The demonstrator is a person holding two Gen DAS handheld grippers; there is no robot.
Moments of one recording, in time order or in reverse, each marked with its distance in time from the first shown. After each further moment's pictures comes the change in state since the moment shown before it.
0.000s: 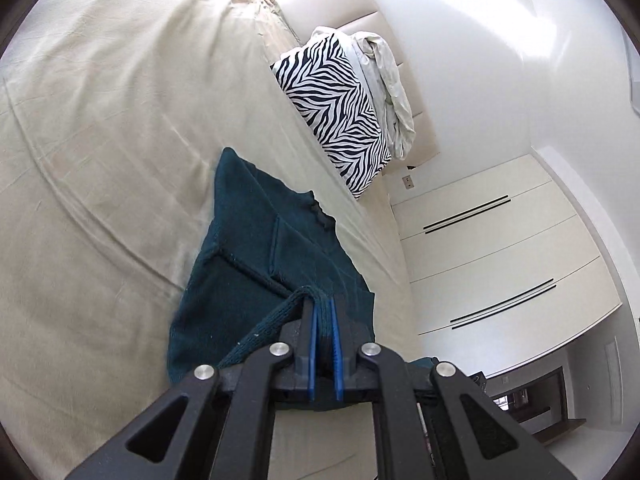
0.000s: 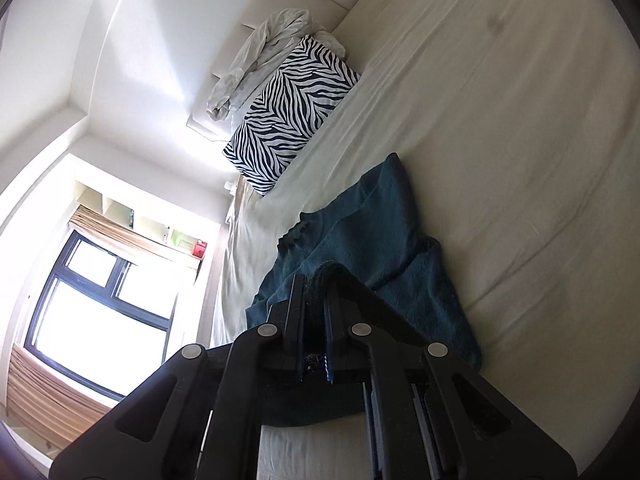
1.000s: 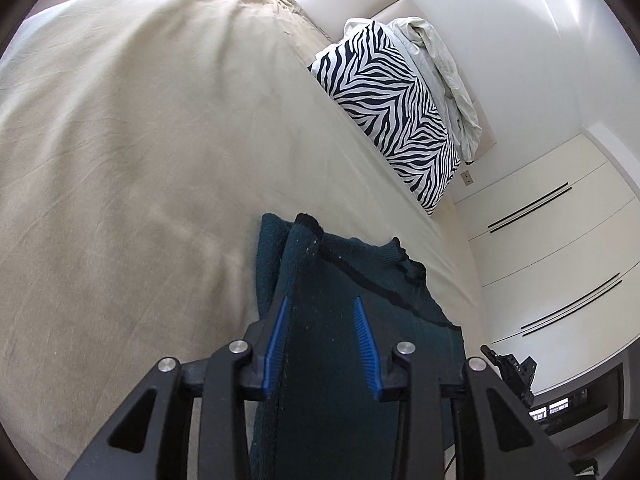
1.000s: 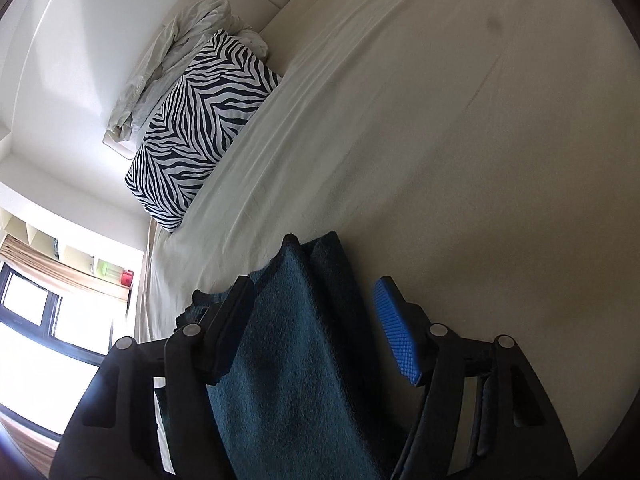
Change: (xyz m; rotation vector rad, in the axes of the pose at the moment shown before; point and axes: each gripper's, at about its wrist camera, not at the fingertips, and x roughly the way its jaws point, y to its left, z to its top) left arm 0.120 0.039 0.083 0.123 -0.008 0.247; right arm 0.206 -0.065 0.103 0.047 -0.017 -0.273
